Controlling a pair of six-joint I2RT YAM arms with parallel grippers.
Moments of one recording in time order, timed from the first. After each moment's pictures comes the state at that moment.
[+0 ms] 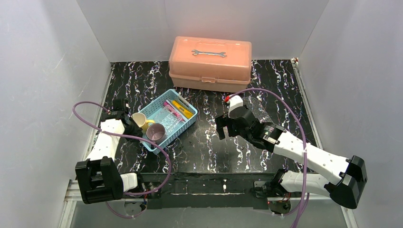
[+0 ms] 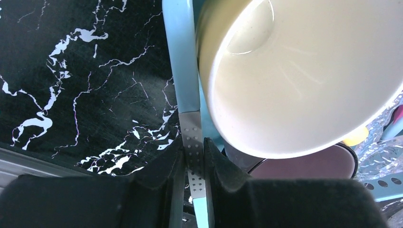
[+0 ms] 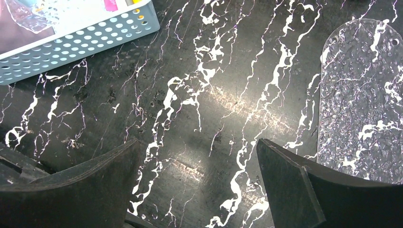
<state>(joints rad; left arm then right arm) 0.12 1.22 0.84 -0.91 -0.01 -0.57 0.96 1.09 0.90 -0.48 0.32 0.32</state>
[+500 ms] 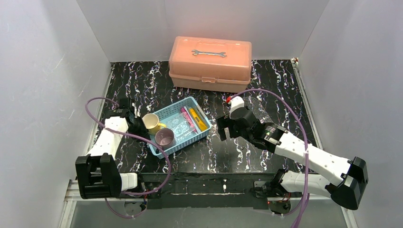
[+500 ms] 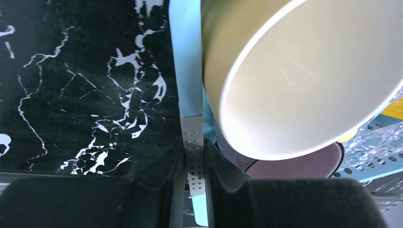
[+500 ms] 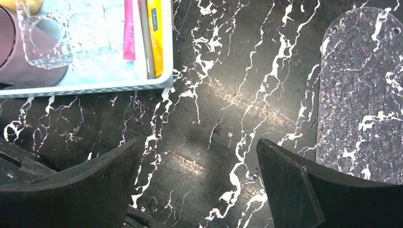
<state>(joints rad) 0.06 1.25 0.85 -0.93 0.15 -0.44 0.96 1.07 0.90 -0.51 0.32 0.34</state>
